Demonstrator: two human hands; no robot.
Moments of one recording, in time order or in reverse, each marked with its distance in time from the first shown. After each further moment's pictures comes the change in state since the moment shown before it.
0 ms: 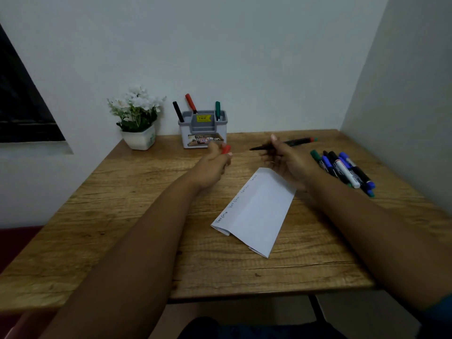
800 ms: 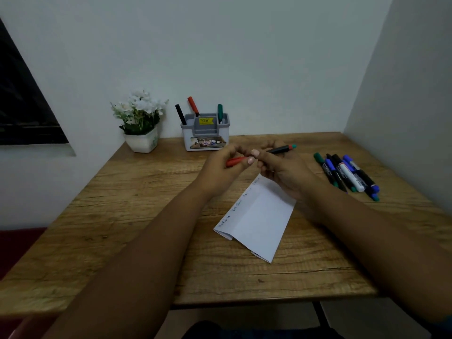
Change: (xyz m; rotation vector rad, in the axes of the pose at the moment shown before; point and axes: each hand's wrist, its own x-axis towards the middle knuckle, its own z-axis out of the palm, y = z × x) left_hand -0.008 0.008 0.017 0.069 0.105 0.327; right_hand -0.013 0.001 0.026 -0.090 -0.059 -0.062
